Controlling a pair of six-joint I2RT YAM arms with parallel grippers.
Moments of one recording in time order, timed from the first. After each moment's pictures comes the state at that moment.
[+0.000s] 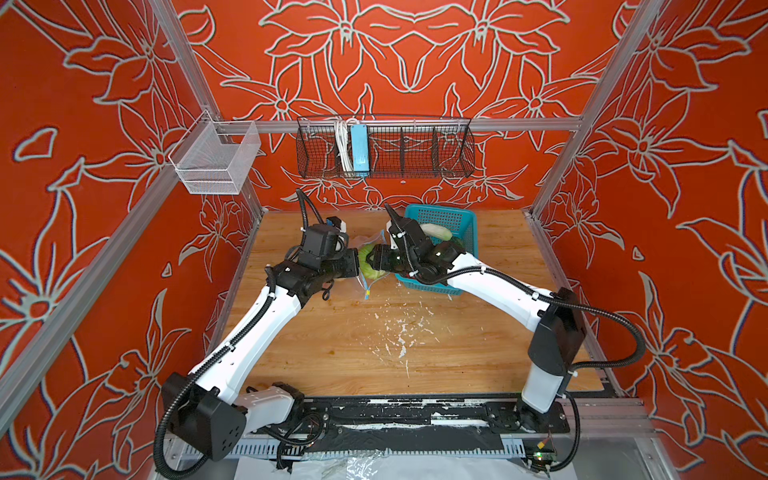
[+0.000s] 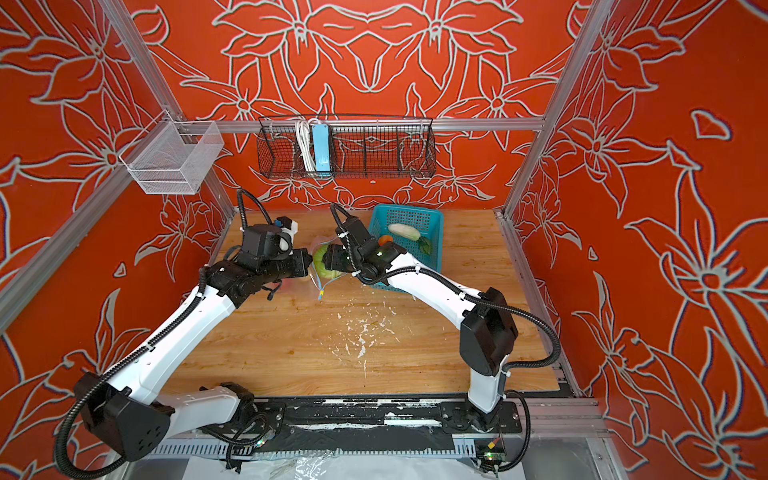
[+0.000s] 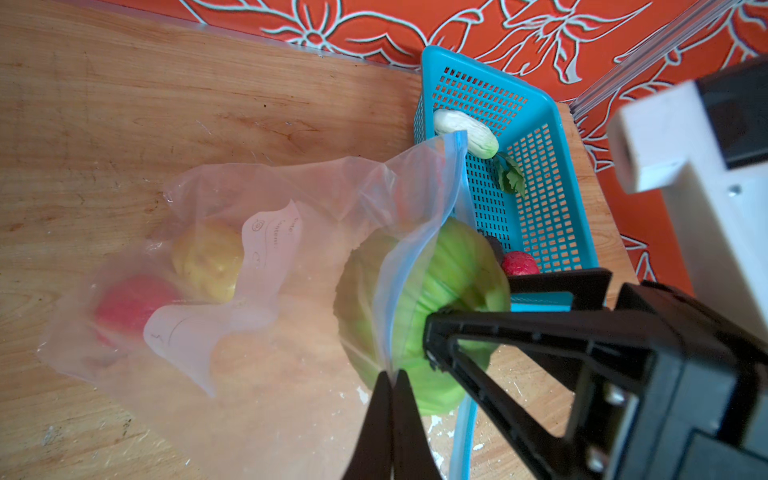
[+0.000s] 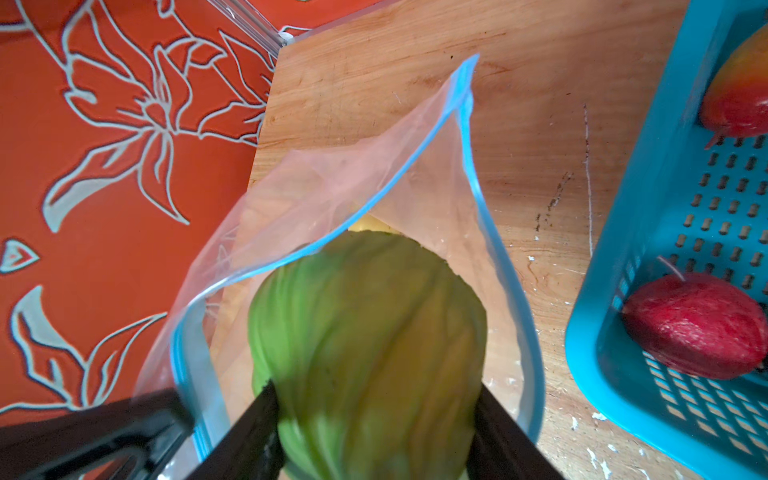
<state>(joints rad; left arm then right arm) -0.35 1.23 1.20 -0.63 0.08 -0.44 0.81 1.80 1.63 -0.50 -0.03 0.79</state>
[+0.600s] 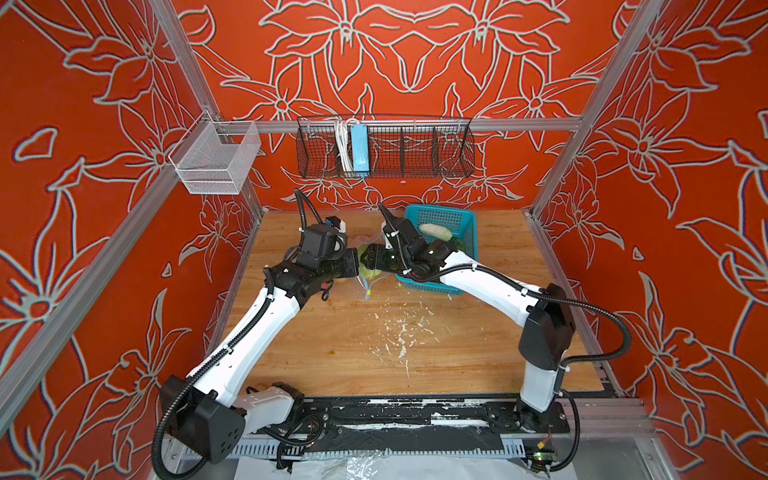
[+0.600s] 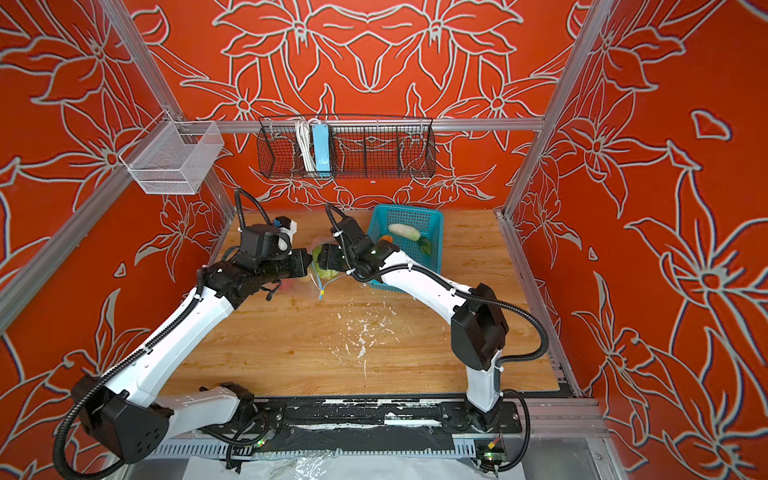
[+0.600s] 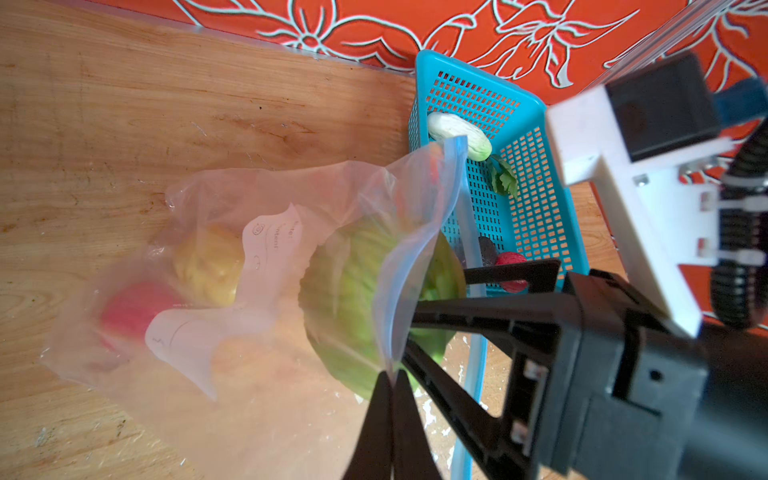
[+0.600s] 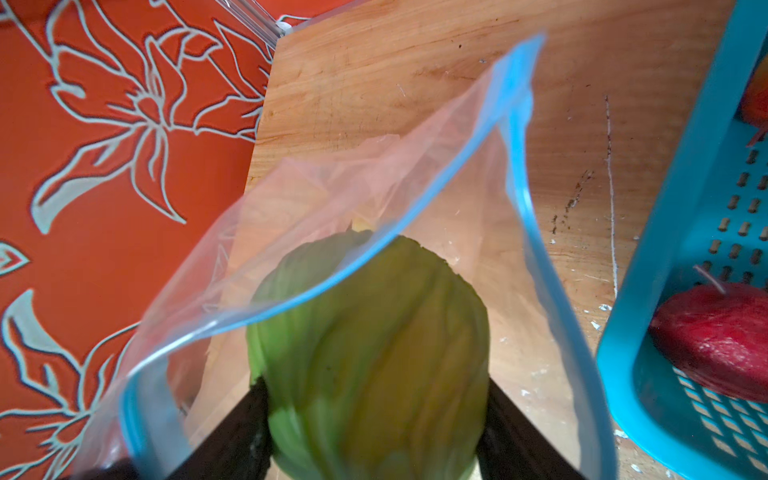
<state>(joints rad) -0.35 1.22 1.20 -0.63 0.09 -0.44 0.81 1.86 1.68 -0.51 -0.05 0.80</state>
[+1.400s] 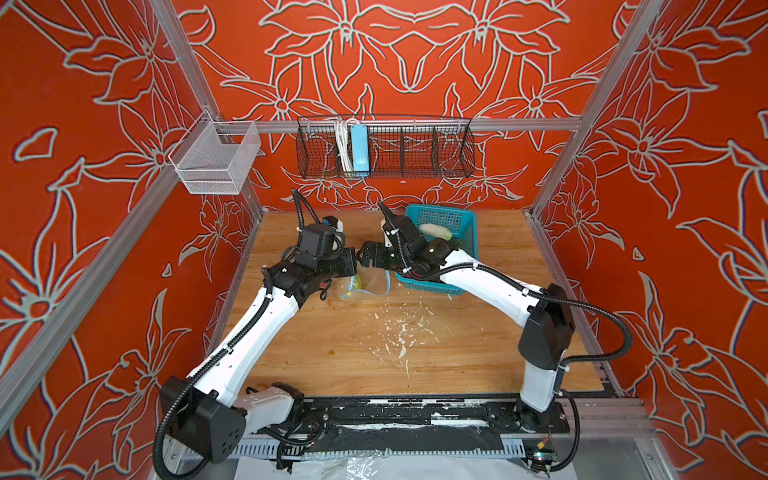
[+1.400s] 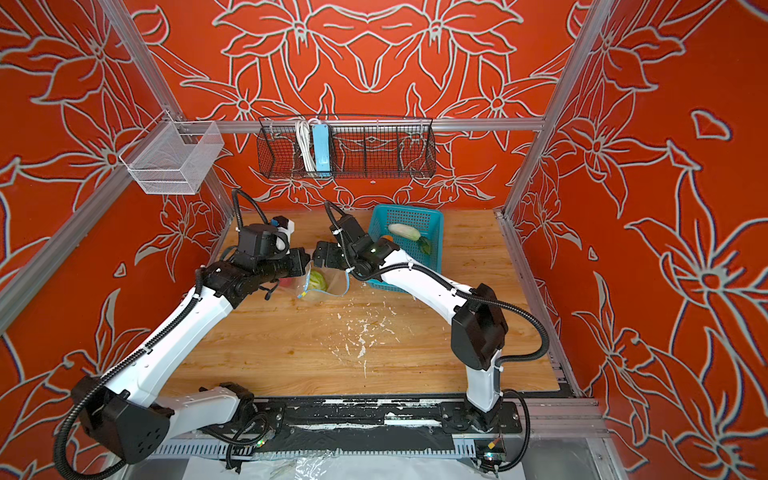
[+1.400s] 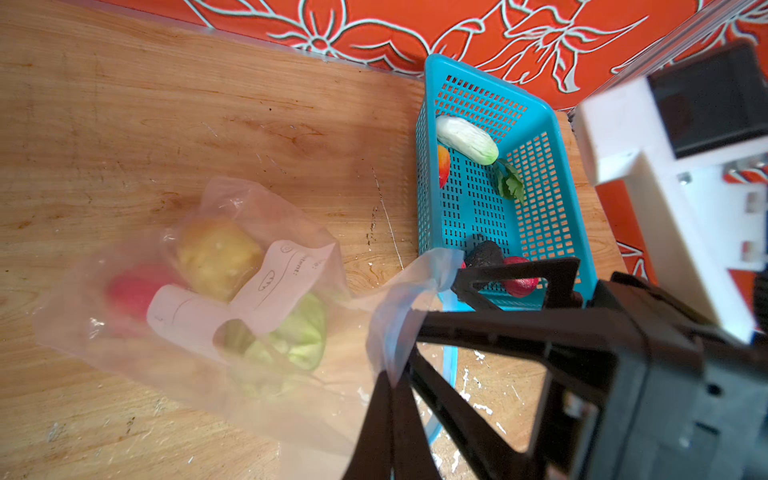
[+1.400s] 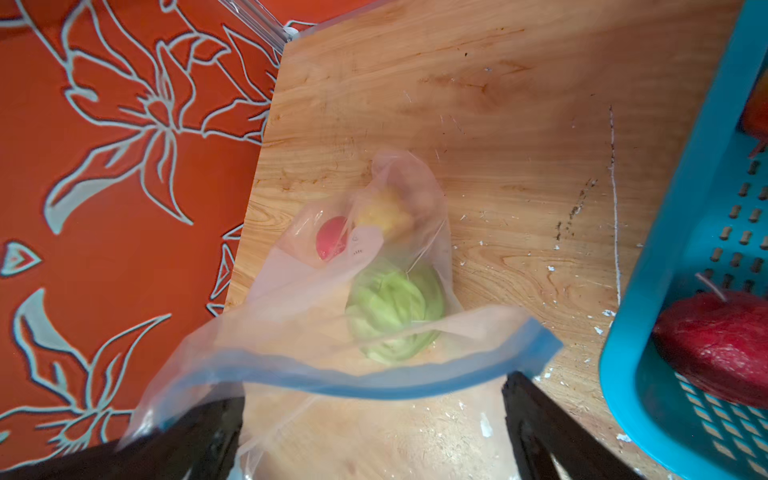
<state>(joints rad) -0.33 1.22 1.19 -0.63 0.09 -0.44 0.81 1.86 1.71 -0.53 -0.04 0.79</state>
